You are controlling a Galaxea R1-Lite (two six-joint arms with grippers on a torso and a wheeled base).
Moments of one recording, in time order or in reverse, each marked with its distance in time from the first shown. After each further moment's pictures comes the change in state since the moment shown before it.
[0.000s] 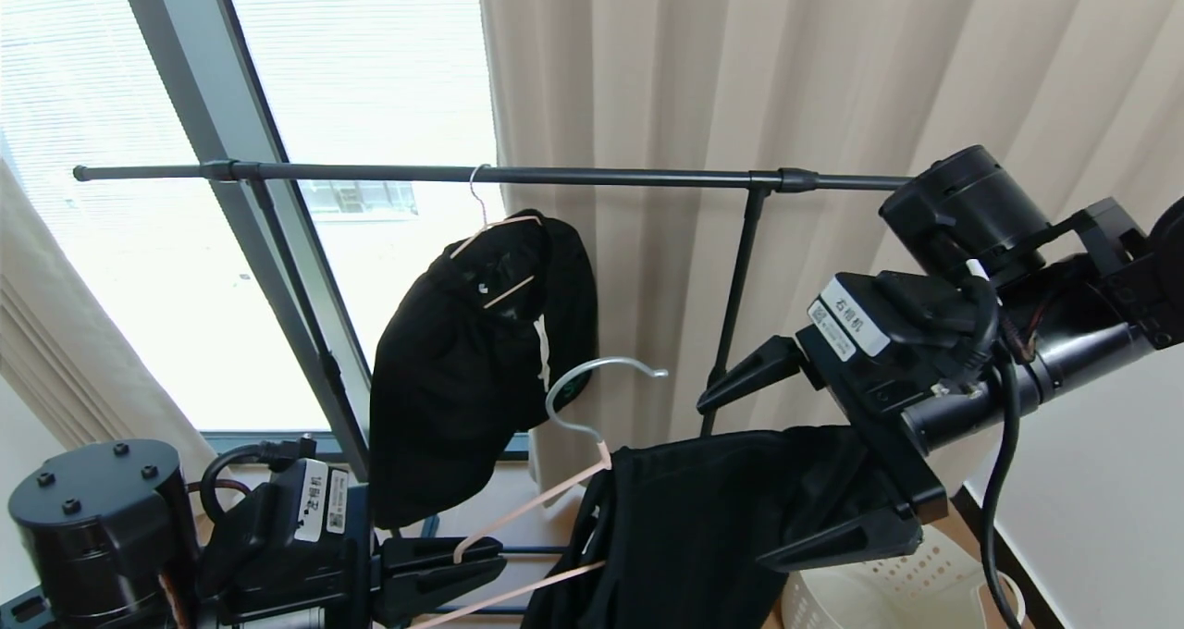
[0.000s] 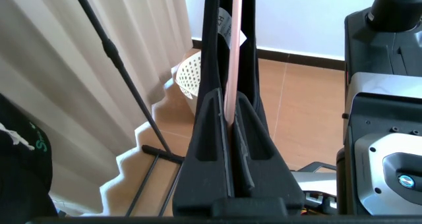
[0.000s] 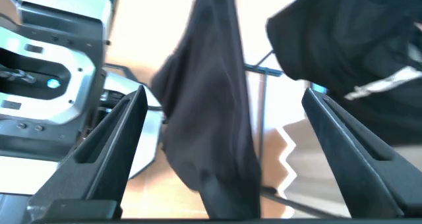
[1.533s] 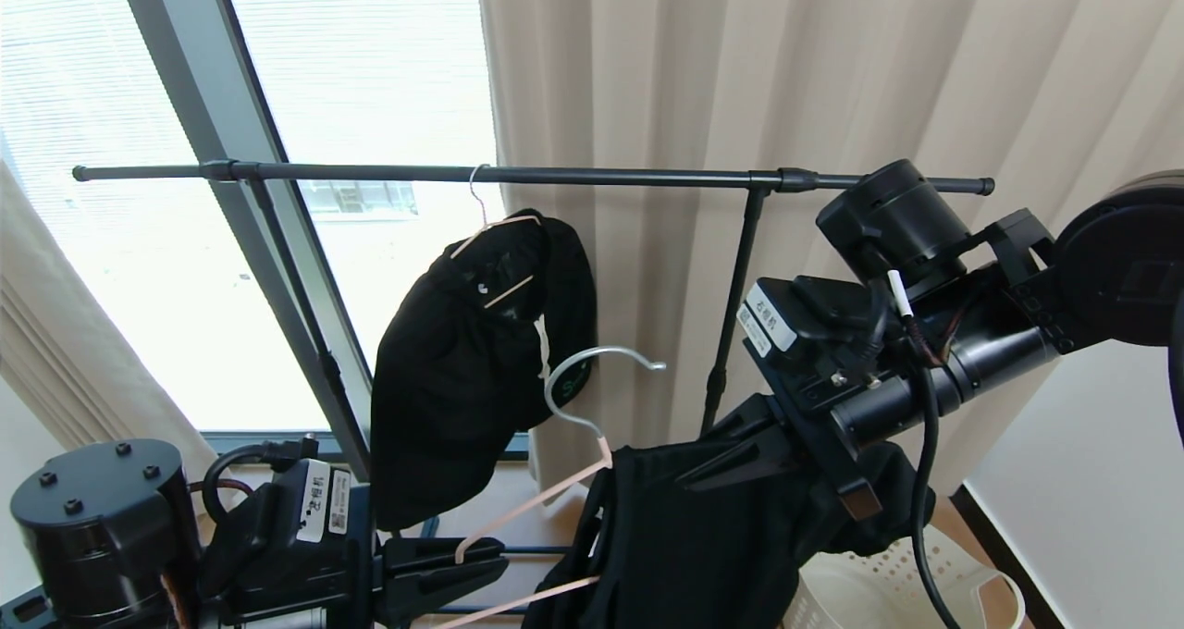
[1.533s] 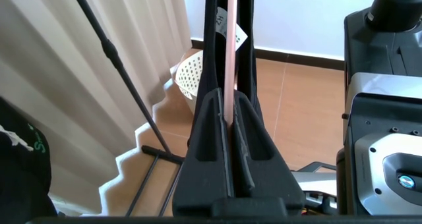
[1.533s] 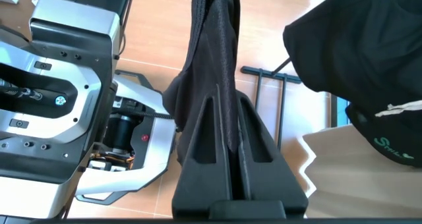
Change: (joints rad) left arm -0.006 0.001 -0.002 0.000 0.002 0.000; right arm 0.052 0.077 -0.045 -0.046 -0.003 0.084
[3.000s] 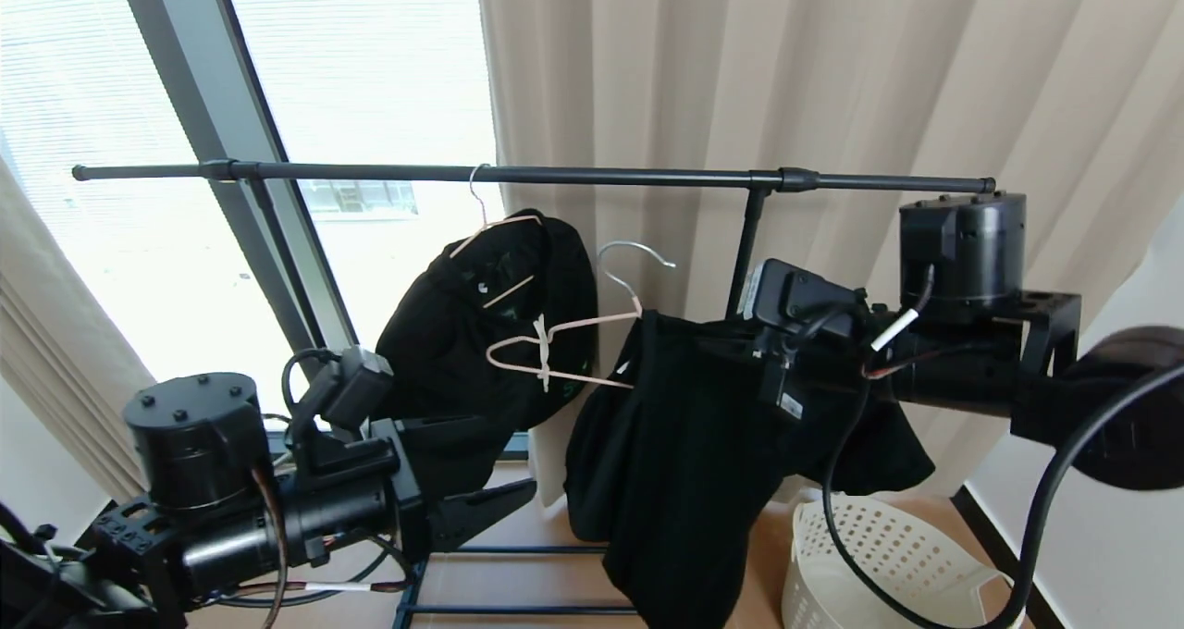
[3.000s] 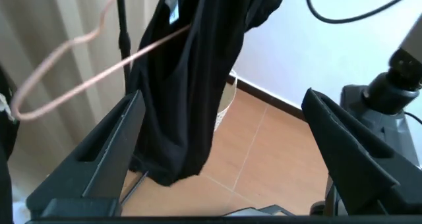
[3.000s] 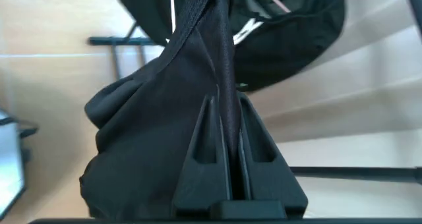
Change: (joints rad) left arm 0.082 0.192 -0.176 -0.046 0.120 -0.374; right arm -0.079 -0.039 0.465 -1.061 -0.468 0.116
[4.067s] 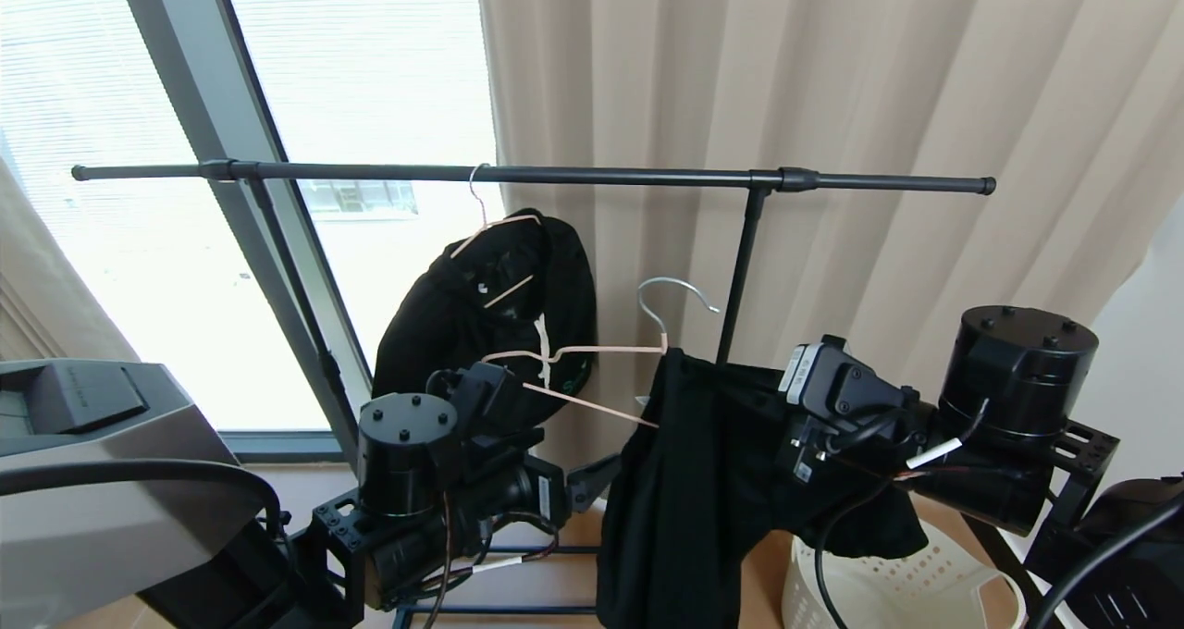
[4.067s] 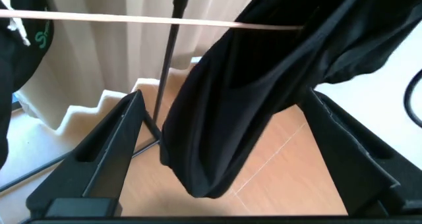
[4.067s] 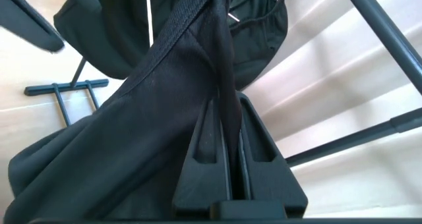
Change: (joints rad) left arm -0.256 0.250 -0.200 0.014 0.521 -0.194; right arm 0.007 0.023 0.397 -0.586 -0.015 0.086
